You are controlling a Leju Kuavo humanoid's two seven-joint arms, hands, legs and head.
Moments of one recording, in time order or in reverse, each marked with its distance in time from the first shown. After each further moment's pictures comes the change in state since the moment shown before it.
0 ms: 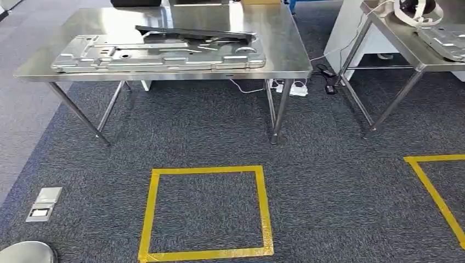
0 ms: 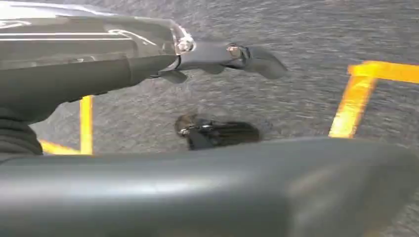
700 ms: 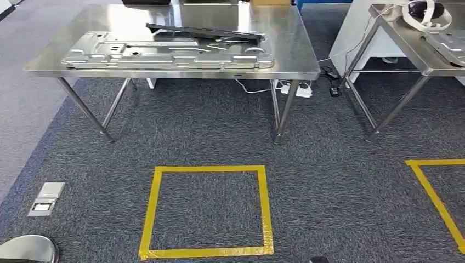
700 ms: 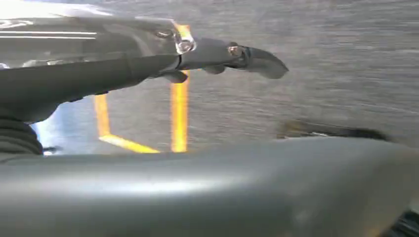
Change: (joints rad) left arm 0.143 0.035 -0.340 0.047 0.227 0.050 0.055; right arm -0.042 -0.002 0.100 -0.150 -0.094 -0.008 0.000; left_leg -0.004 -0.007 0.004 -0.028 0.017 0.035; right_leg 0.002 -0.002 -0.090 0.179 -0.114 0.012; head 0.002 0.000
